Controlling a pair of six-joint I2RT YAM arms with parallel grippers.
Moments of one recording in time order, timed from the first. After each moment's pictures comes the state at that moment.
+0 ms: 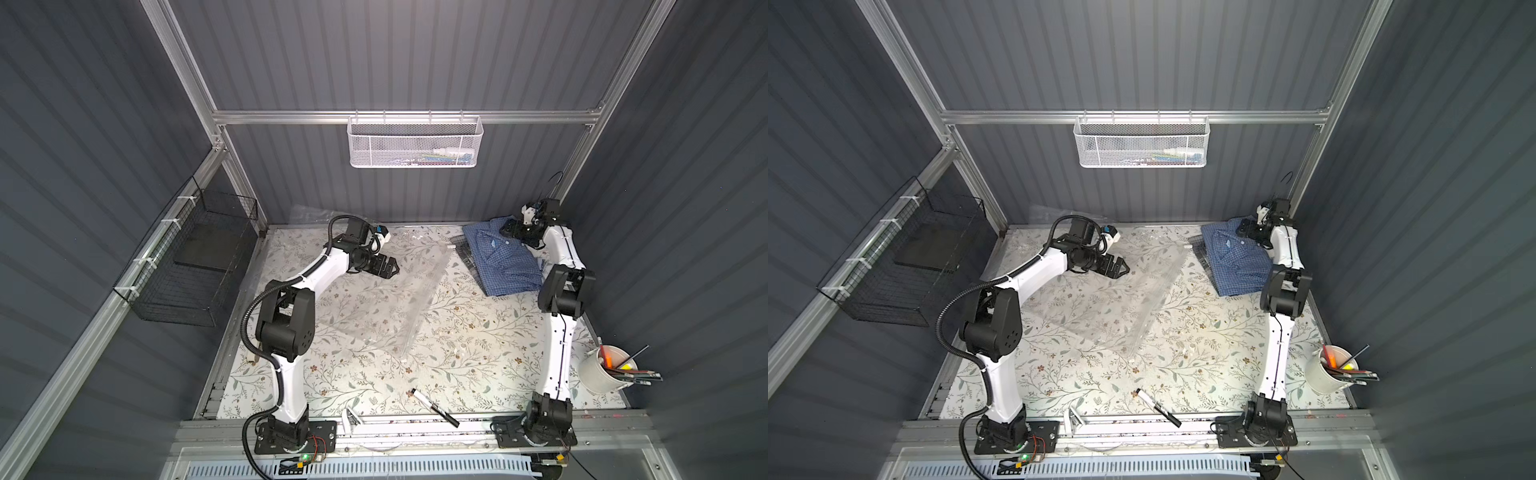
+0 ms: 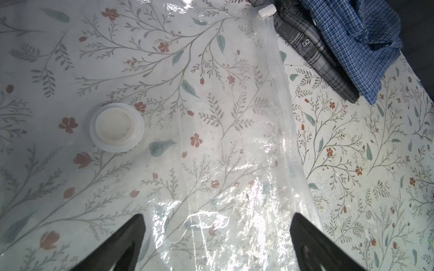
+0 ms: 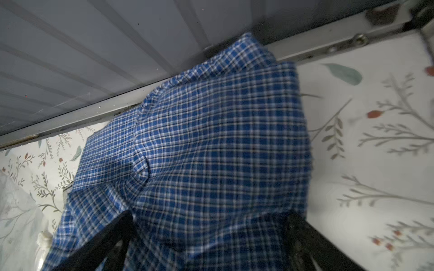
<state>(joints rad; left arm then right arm) -0.38 1.99 1.61 -0.56 0.41 0.07 -0.23 2.63 2.50 -0.76 -0.34 0.08</state>
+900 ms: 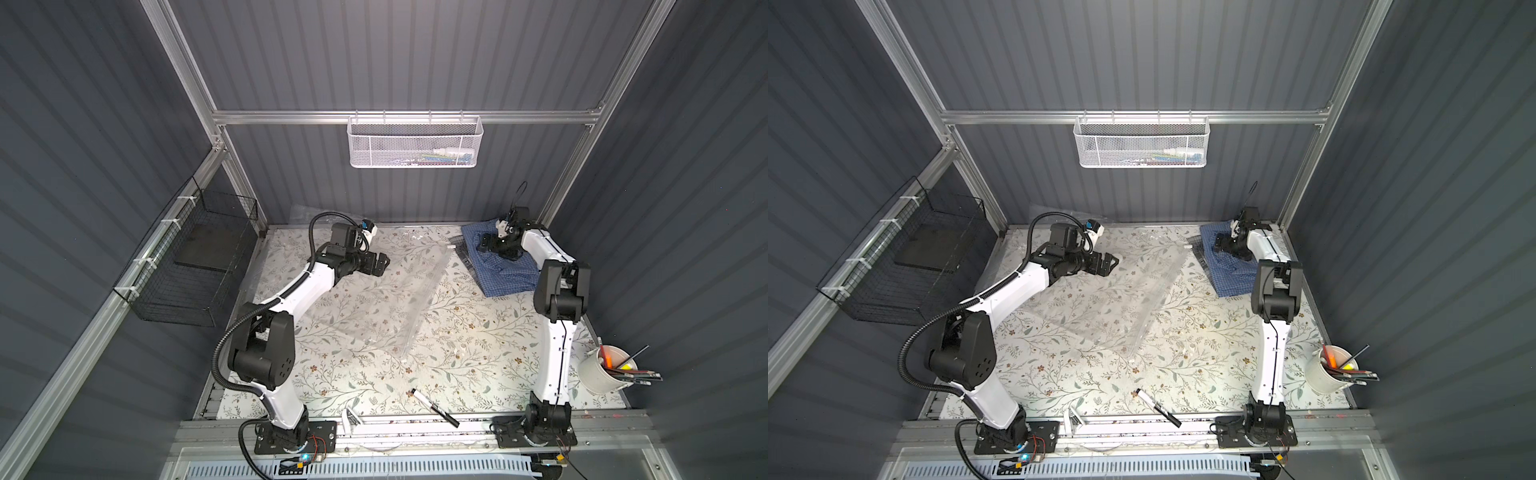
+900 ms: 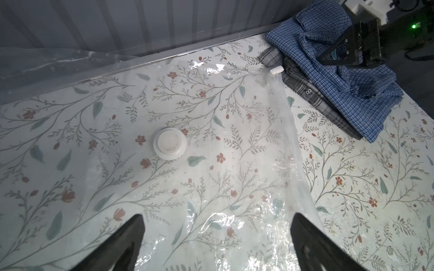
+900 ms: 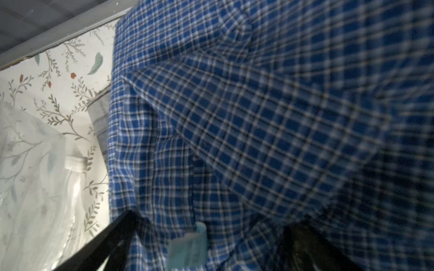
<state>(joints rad) -0.35 1.73 1.33 -0.29 0.28 0.01 -0.06 2.38 2.03 -0.72 -0.26 0.14</state>
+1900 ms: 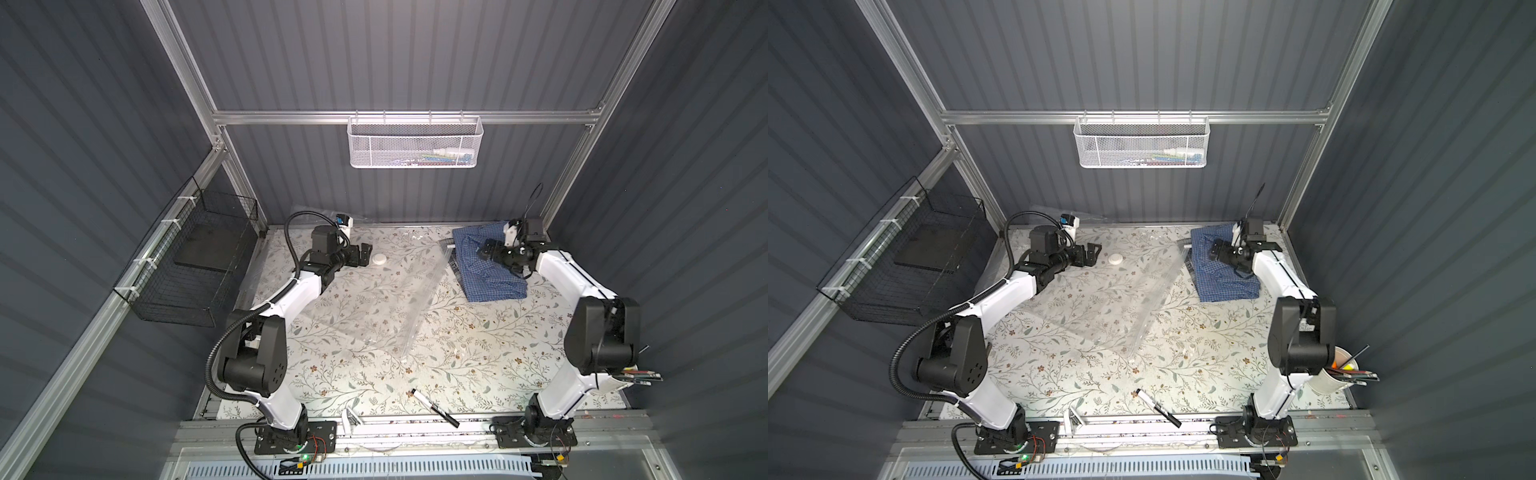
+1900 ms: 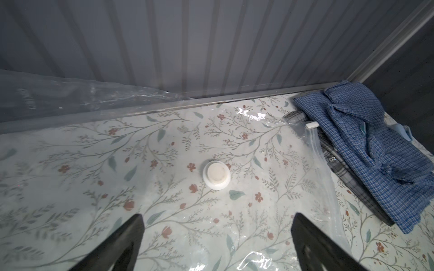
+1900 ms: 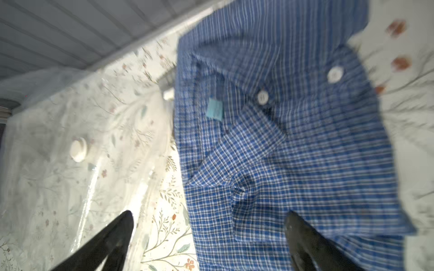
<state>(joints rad) -0.23 1.64 1.17 0.02 0.18 -0.09 0.00 1.68 1.37 -0.47 -0.20 0.30</state>
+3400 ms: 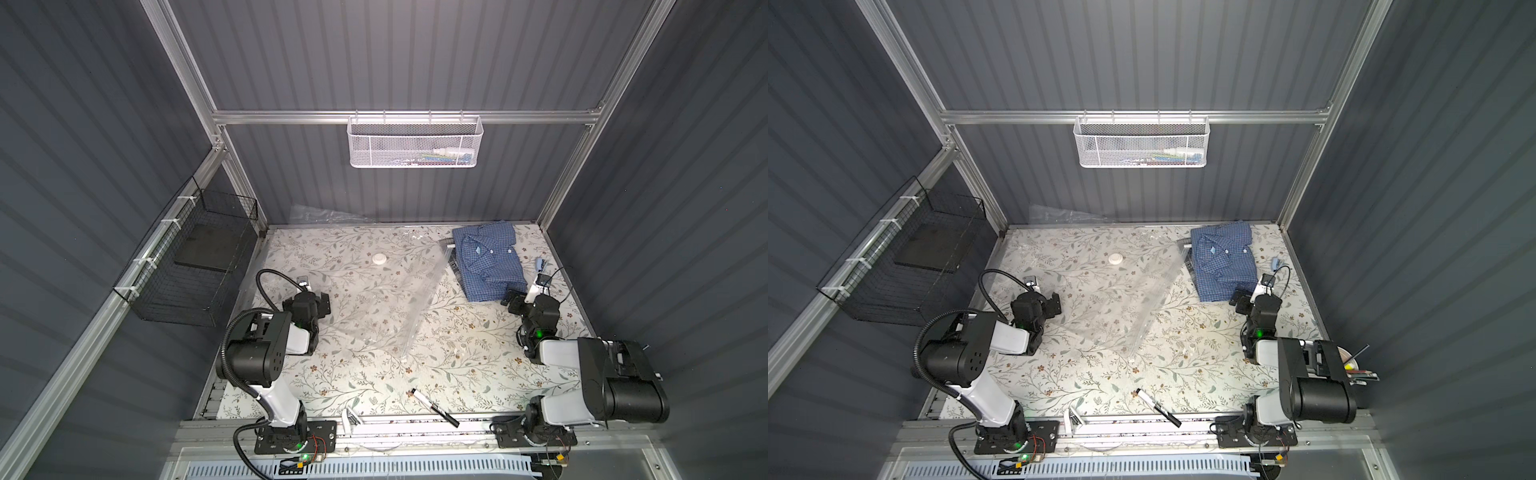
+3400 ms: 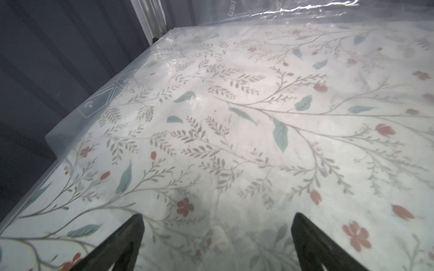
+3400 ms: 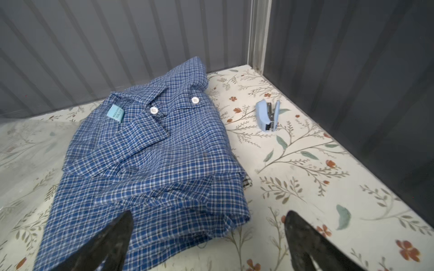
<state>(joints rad) -0.10 1.72 0.45 0.82 -0.30 -0.03 -0.08 1.45 0.29 0.87 0.10 0.13</state>
